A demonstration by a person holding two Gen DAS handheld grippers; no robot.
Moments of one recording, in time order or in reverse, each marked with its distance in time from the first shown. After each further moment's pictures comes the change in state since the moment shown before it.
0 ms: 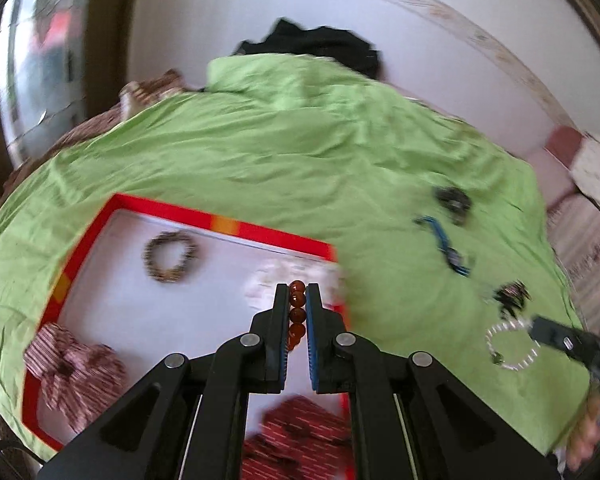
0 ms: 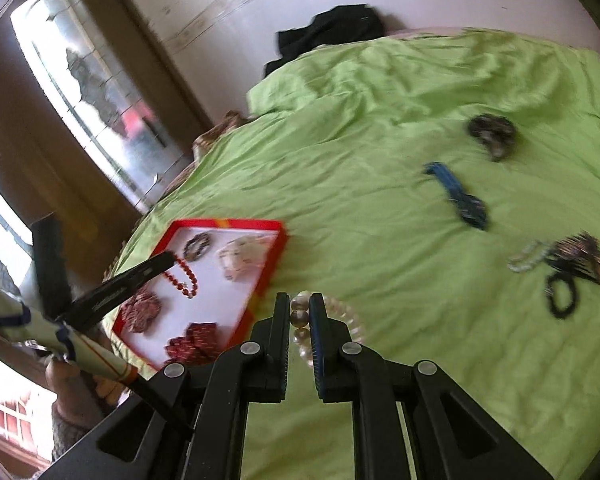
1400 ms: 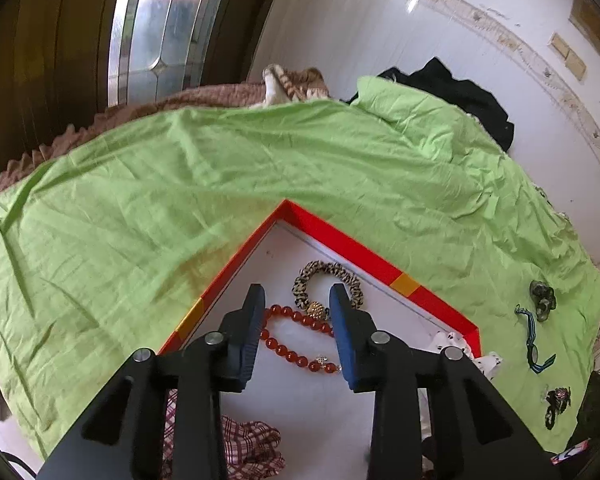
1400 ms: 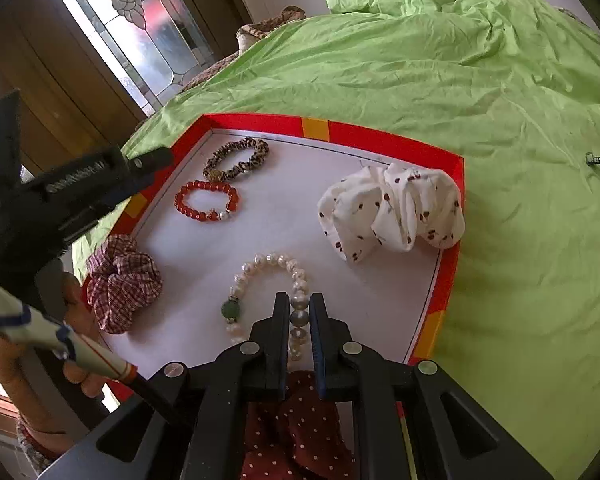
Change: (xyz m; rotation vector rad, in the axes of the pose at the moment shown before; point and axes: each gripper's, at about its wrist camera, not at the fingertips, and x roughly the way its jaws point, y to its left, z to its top) left arm 0.012 0.125 0.007 -0.305 -0.101 0.215; right arm 0.190 0.106 -0.015 -0.160 0.254 -0.013
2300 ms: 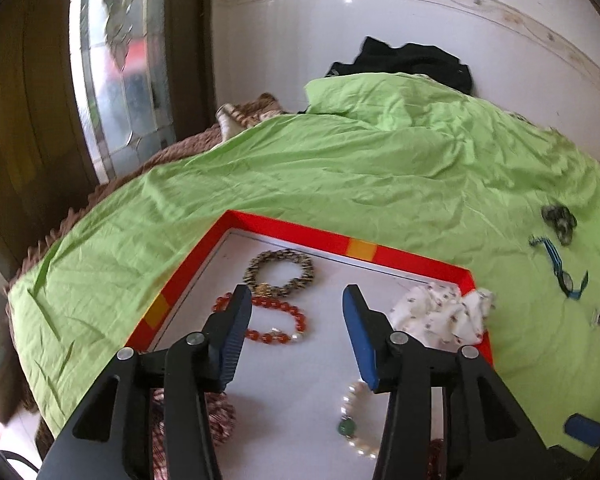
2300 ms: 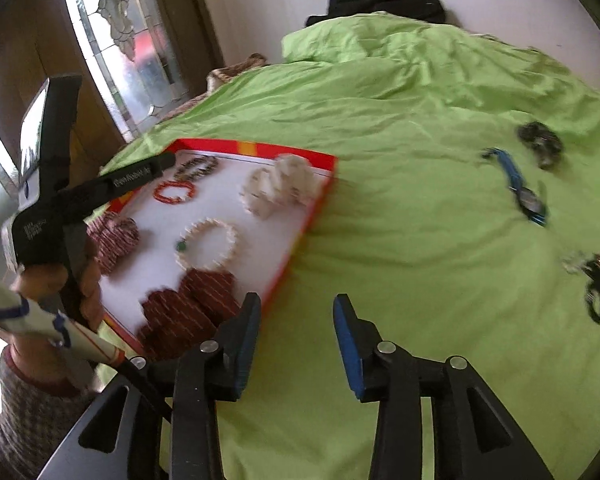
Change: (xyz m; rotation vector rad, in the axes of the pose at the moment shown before) left arm -0.021 -0.081 -0.046 0.333 -0.091 0.118; right arm -0.103 -0.045 -0.085 0.011 -0.161 -0.177
